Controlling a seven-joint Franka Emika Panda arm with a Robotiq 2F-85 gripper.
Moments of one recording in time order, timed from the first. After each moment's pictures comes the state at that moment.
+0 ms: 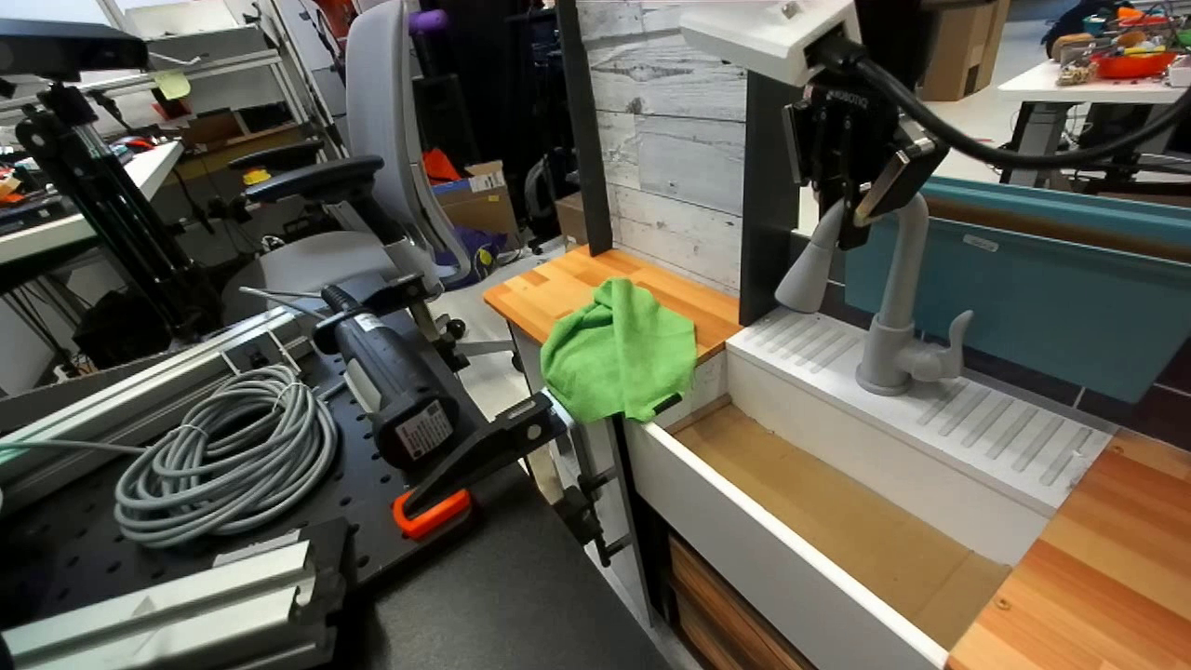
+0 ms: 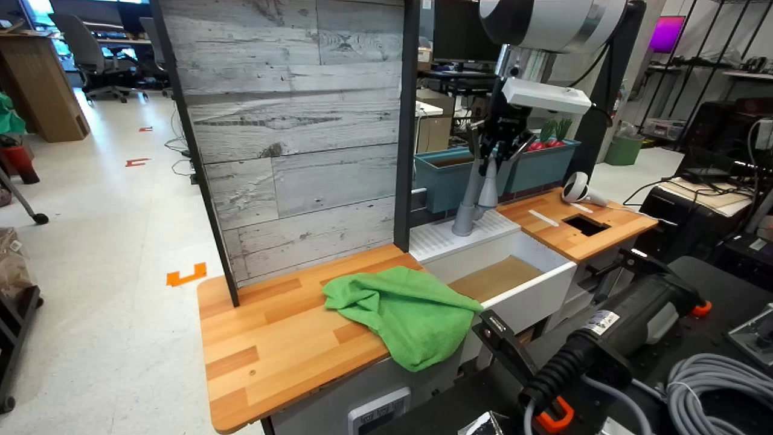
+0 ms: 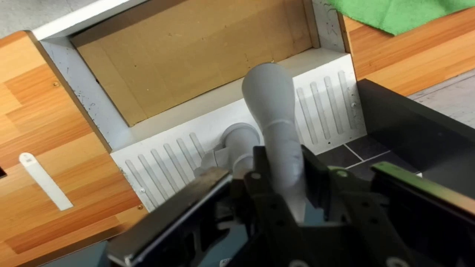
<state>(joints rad) -0.19 0.66 -0.01 -1.86 0.15 2.60 -0.02</state>
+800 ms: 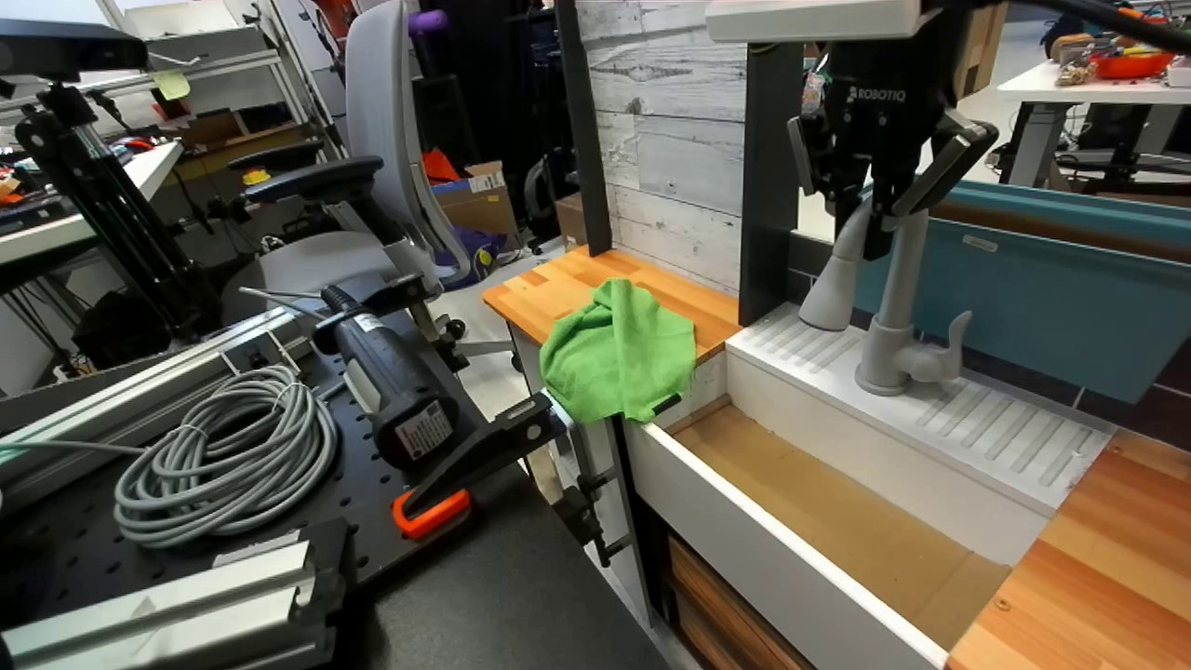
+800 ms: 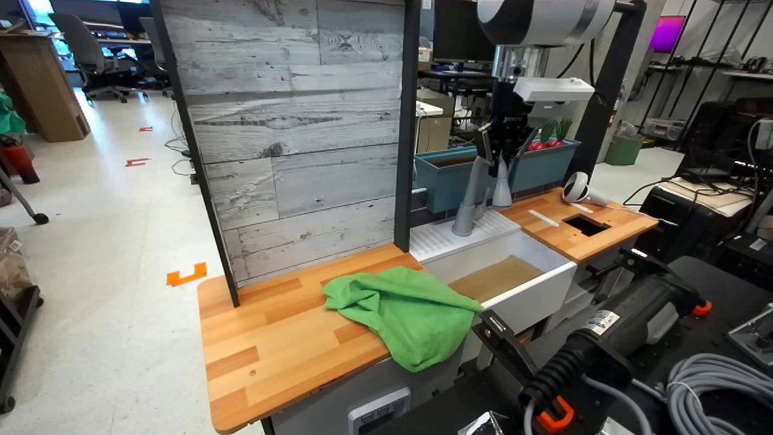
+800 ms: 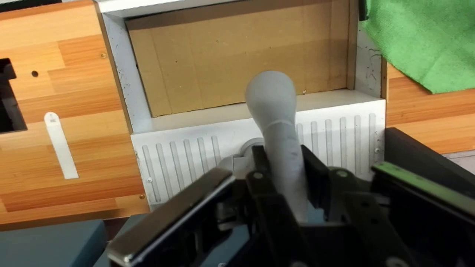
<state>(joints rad) -0.17 0.70 -0.04 -1.76 0.01 2.44 -0.14</state>
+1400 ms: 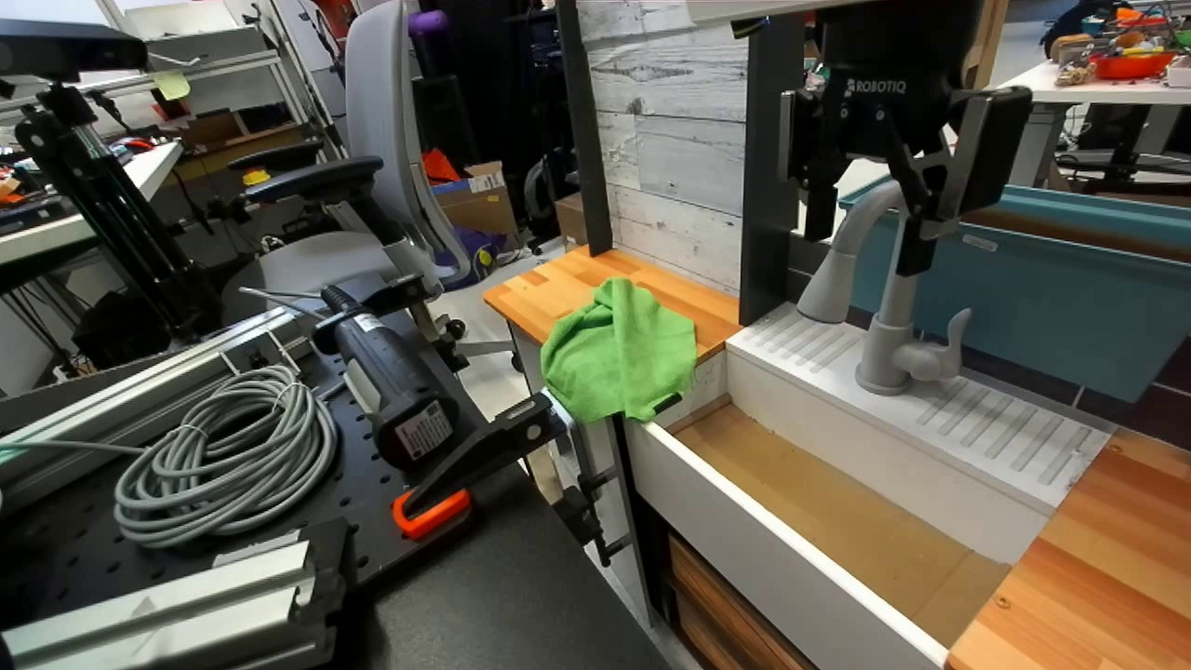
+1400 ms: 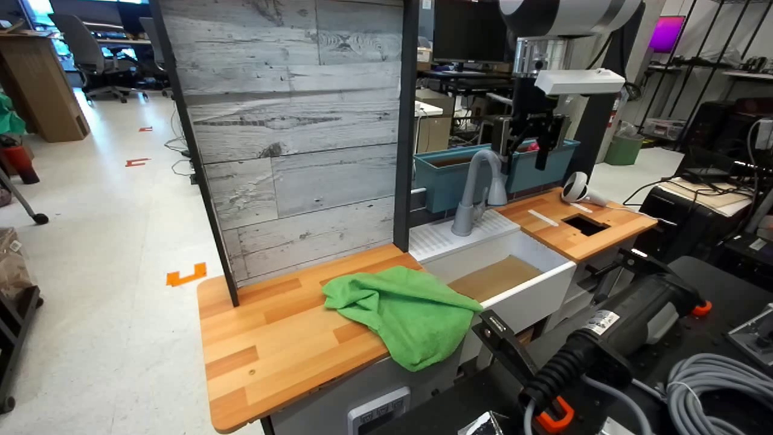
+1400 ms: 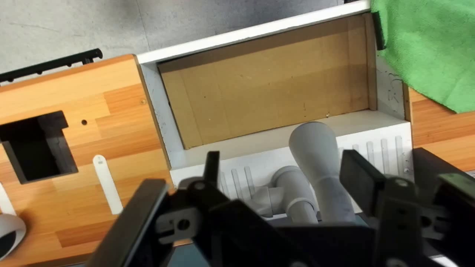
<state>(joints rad) -0.16 0.62 -0.09 -1.86 -0.01 2.43 -0.07</state>
